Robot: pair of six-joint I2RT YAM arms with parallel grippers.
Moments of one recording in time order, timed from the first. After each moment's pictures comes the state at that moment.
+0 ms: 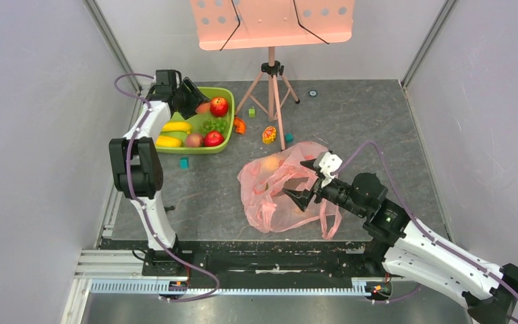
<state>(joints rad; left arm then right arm) 0.01 1.96 1.62 -0.39 0.25 -0.70 0.87 0.67 0.57 0.06 -0.11 -0.09</state>
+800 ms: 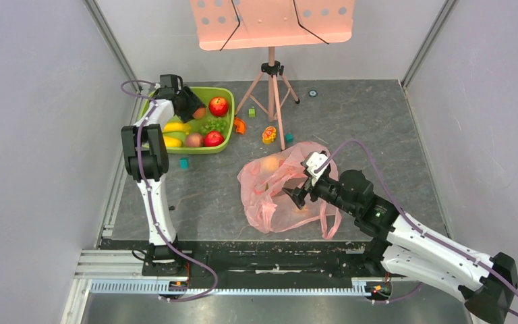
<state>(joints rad) 0.06 2.28 1.83 -0.39 0.18 -0.68 0.87 0.77 0.56 0.04 -0.02 -0.16</state>
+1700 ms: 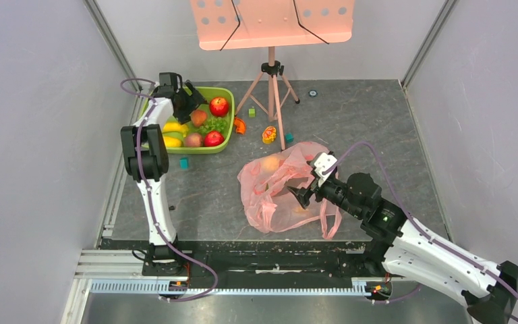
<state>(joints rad) 0.06 2.29 1.87 -0.42 0.19 -0.67 0.87 0.71 0.55 0.01 0.01 -0.16</state>
